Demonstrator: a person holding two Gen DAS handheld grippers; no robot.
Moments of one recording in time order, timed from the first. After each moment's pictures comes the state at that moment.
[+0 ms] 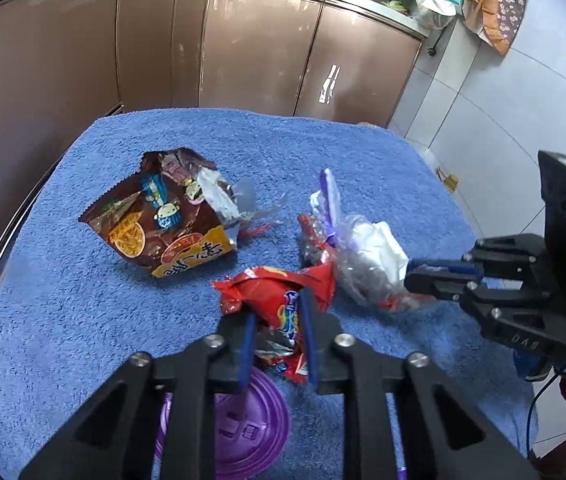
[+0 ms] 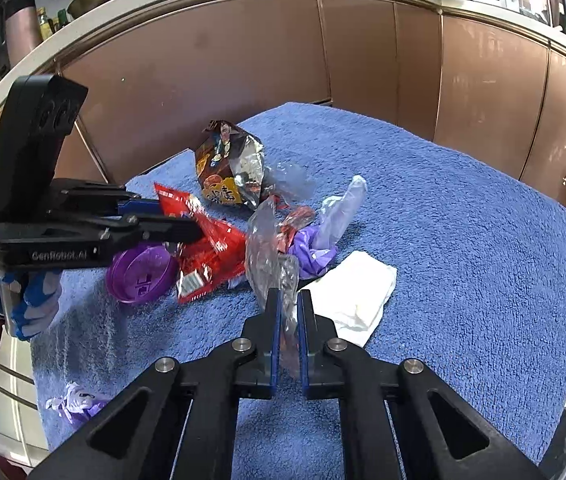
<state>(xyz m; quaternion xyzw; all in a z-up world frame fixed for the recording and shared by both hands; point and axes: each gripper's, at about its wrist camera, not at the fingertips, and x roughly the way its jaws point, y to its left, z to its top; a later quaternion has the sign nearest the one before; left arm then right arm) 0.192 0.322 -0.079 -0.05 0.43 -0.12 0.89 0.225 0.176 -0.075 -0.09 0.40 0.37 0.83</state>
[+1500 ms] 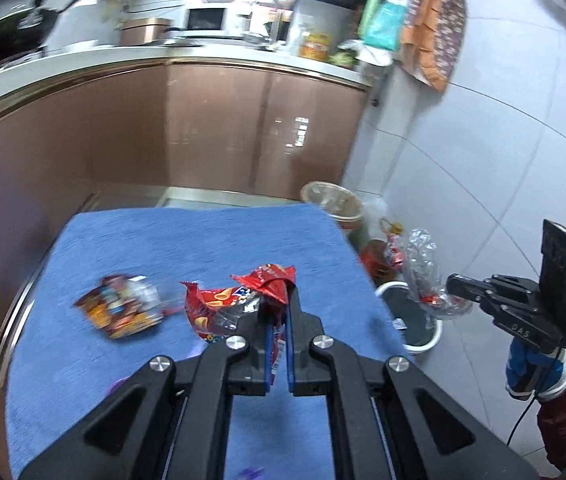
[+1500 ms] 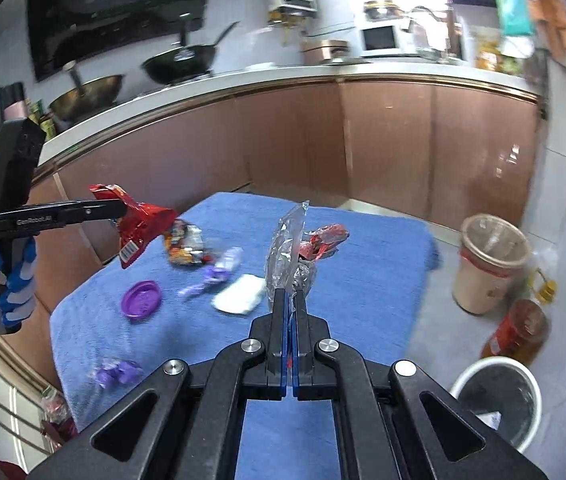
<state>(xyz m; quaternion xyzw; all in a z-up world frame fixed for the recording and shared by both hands) 0.149 0.231 0.056 -0.04 0.34 -0.16 0.92 0.147 -0.025 0.026 0.00 0.31 0.25 0.92</state>
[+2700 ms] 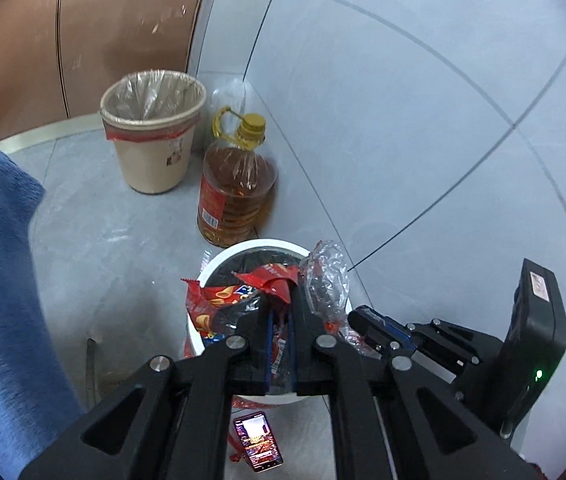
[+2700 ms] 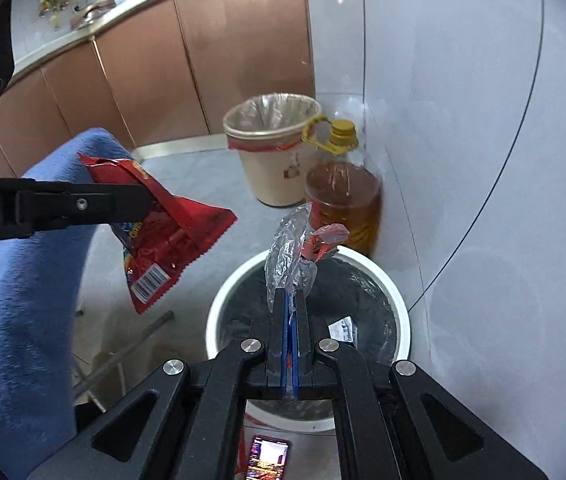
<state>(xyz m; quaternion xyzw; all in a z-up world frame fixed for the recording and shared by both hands) 0.348 -0.170 -0.129 0.00 0.51 -0.33 0.80 0.244 -0.262 -0.157 0.07 0.44 -0.05 0.89</state>
